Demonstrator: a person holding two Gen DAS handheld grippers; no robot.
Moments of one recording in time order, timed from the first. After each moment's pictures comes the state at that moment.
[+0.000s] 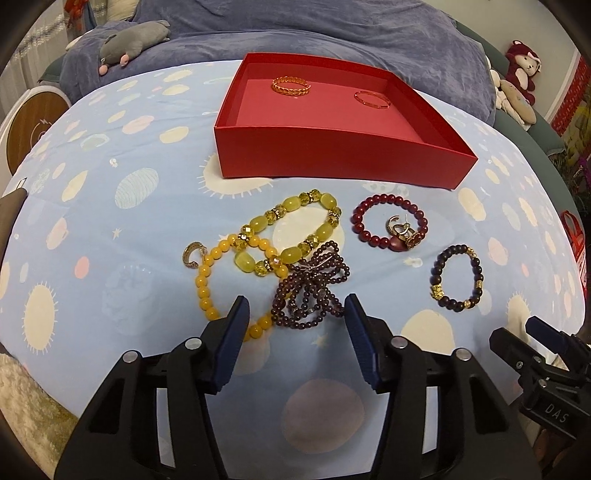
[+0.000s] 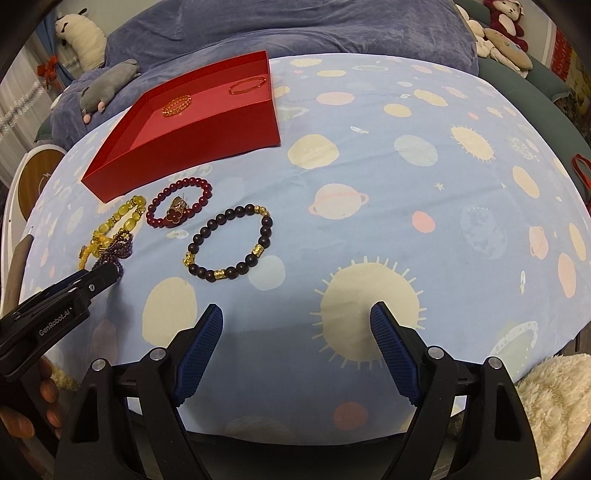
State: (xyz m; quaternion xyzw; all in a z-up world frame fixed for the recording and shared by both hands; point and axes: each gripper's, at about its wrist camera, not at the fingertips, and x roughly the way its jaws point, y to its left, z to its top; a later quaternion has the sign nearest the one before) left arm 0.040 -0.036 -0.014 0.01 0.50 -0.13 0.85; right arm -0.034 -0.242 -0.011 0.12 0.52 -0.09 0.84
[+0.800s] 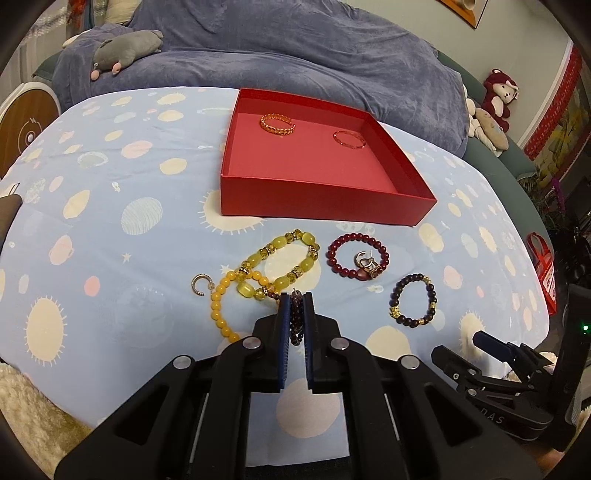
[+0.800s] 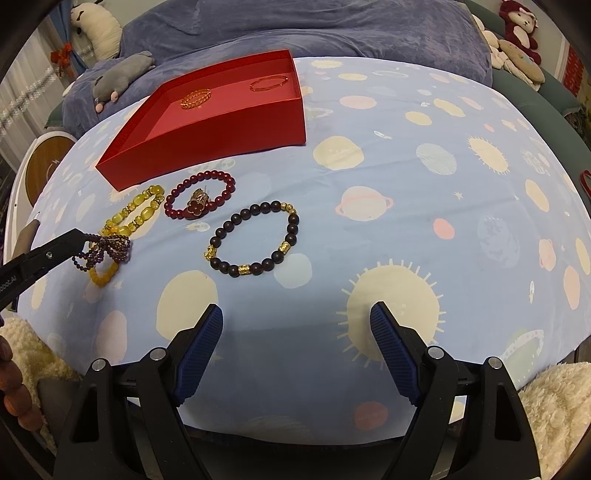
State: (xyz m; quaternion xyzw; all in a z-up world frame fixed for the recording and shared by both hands) left arm 0.032 -0.014 0.026 -0.04 0.47 -0.18 0.87; right arm -0.032 -0.226 -0.009 0.10 0.51 -0.07 0.85
